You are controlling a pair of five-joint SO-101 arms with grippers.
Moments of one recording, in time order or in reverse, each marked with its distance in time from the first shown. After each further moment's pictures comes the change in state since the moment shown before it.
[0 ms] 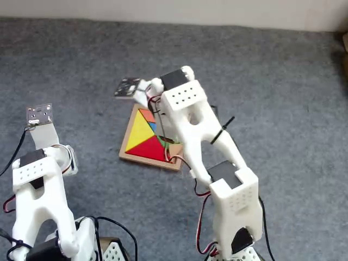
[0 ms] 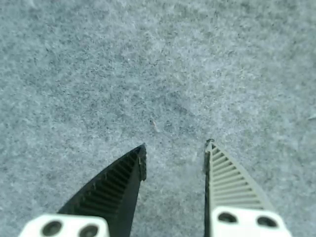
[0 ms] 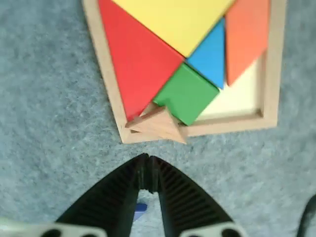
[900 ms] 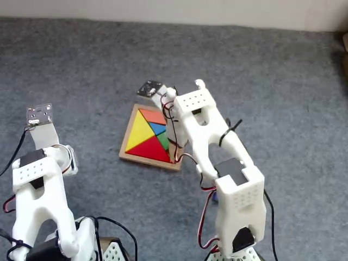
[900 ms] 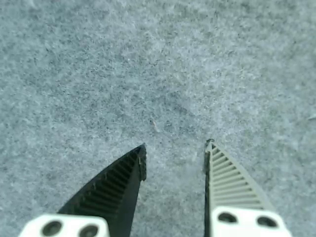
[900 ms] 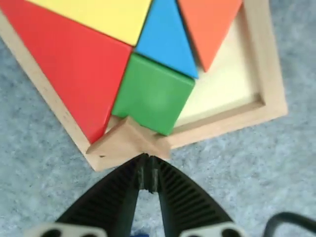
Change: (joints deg) left arm 0.0 0.0 0.0 0.0 0.0; right arm 4.1 0.1 17.1 -16.6 -6.7
